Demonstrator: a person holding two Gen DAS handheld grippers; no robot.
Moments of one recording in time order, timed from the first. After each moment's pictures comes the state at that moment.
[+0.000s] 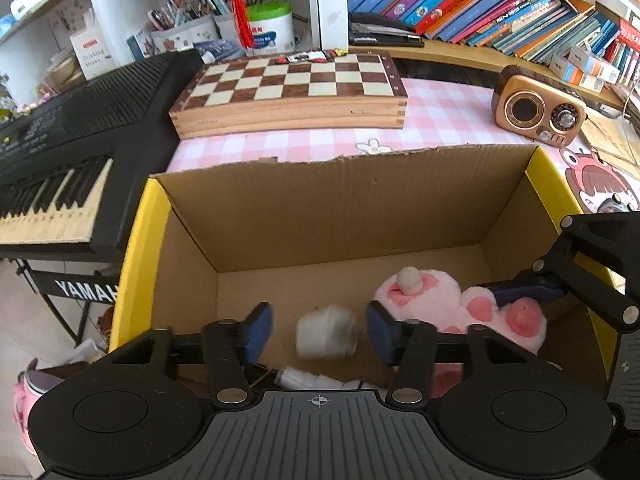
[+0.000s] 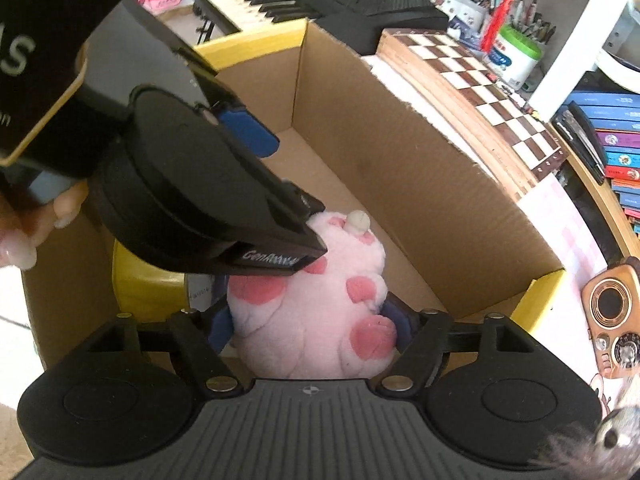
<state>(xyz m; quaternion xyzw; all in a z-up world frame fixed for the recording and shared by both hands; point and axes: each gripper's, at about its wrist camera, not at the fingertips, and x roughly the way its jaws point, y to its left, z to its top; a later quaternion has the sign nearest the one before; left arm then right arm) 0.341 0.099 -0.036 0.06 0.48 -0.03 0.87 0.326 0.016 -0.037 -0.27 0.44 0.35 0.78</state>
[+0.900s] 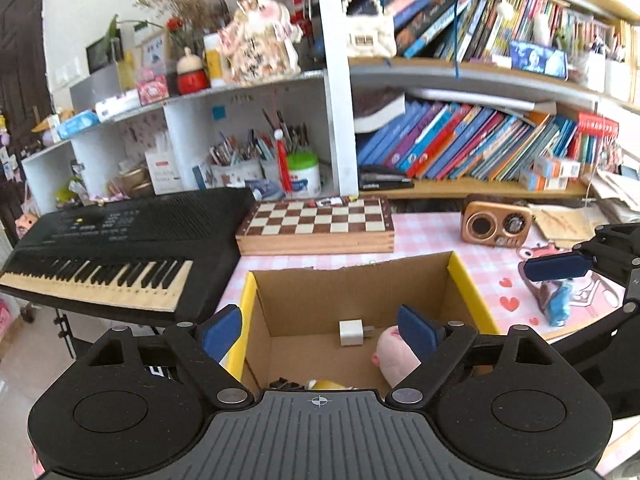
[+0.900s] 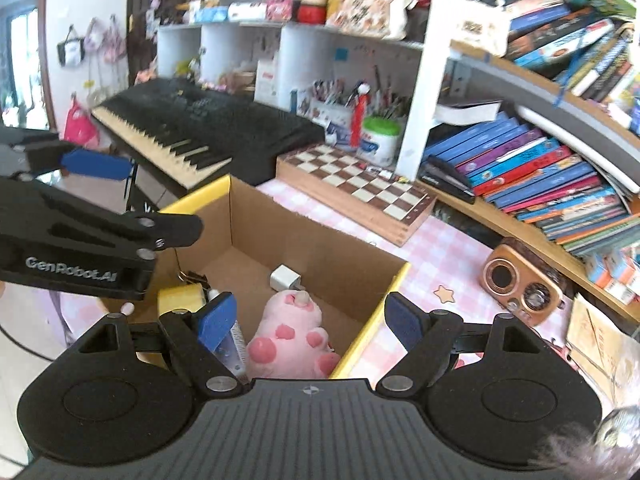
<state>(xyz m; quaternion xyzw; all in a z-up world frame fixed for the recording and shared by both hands) 0.200 0.095 0.068 0.06 0.29 0.00 0.96 0.236 -0.053 0.054 -0.13 0.30 0.24 0.92</state>
